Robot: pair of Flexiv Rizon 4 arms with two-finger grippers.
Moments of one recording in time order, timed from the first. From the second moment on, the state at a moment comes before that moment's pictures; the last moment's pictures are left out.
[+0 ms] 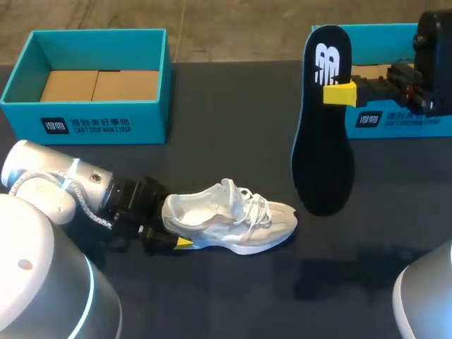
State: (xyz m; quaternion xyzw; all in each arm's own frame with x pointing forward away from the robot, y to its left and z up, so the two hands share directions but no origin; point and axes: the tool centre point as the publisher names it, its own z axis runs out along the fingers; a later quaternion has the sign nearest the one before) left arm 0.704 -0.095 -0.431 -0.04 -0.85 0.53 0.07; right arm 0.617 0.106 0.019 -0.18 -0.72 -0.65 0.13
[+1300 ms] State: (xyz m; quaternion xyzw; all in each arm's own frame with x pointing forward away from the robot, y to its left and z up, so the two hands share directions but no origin) left arm 0.723 -0.094 -0.419 0.01 -0.79 0.61 0.06; right arm 0.597 0.103 0.010 -0.20 -0.71 -0.66 0.13
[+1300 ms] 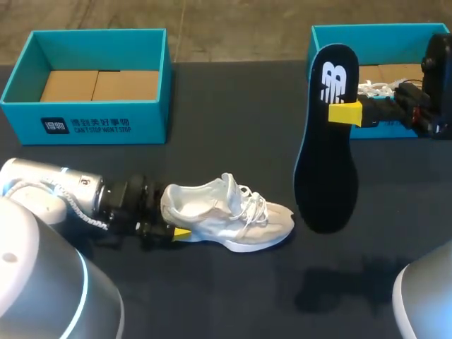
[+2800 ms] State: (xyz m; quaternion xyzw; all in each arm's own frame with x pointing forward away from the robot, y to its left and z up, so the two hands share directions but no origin) left arm 0.723 -0.045 -0.390 -0.07 -0.89 0.45 0.04; right arm 0.597 0.103 0.010 -0.20 -0.71 -0.66 0.13
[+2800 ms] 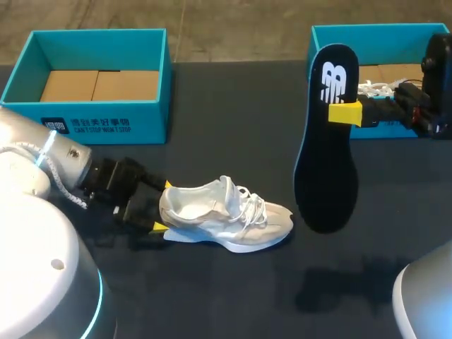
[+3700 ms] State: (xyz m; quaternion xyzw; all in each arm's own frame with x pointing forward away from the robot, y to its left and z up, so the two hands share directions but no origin) left arm 0.712 -0.021 -0.368 -0.11 -0.98 0.17 0.01; right arm 0.597 0.103 0.010 -0.20 -0.71 -0.66 0.13
